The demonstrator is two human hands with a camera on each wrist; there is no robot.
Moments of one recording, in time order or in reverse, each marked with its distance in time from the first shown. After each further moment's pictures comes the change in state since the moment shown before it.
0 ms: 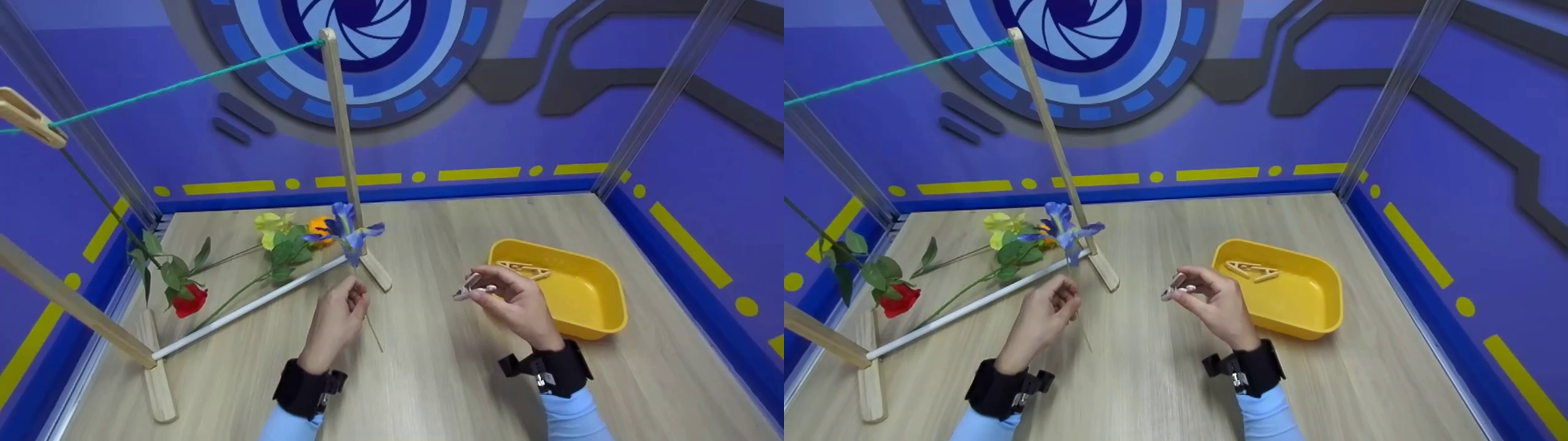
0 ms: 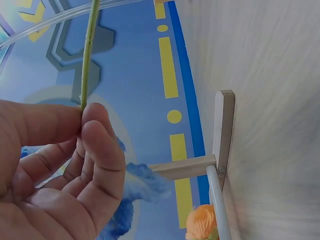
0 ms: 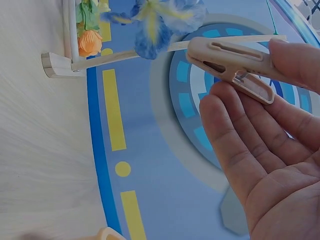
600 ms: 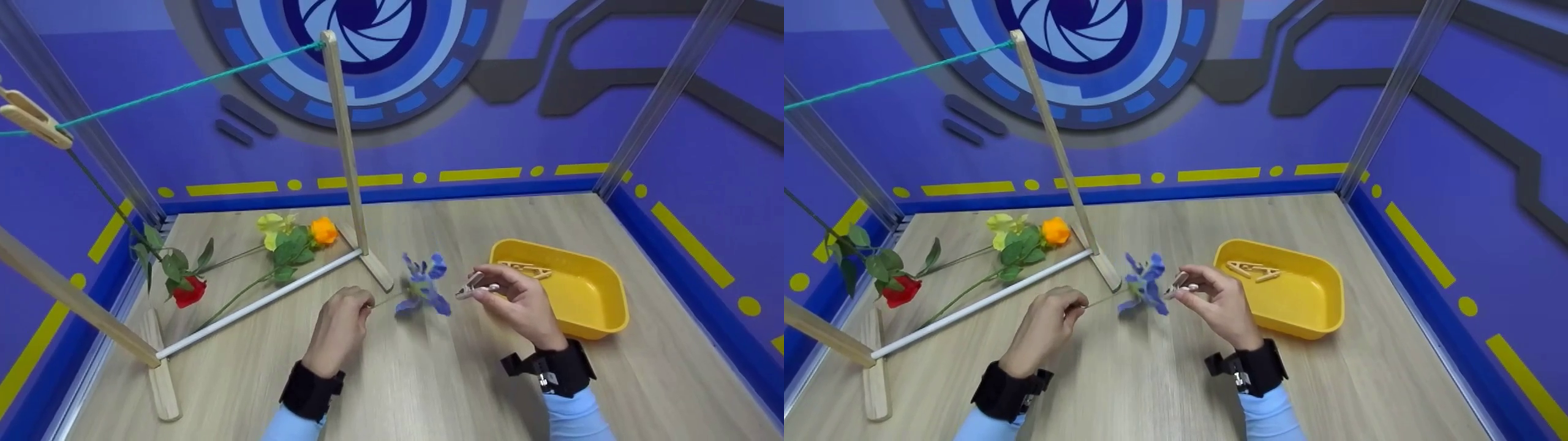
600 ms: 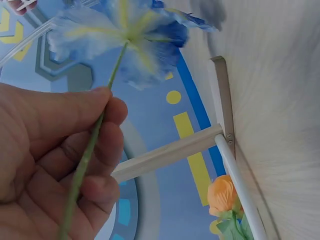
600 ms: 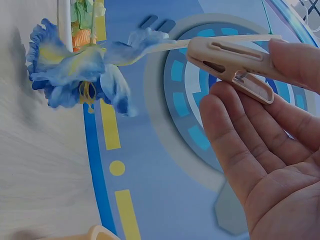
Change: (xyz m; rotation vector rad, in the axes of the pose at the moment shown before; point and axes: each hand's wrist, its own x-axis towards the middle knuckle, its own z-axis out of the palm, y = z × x) left_hand -0.010 0.005 0.005 0.319 0.013 0.221; right_hand 0.000 -0.002 -0.003 0.002 0.003 -0.041
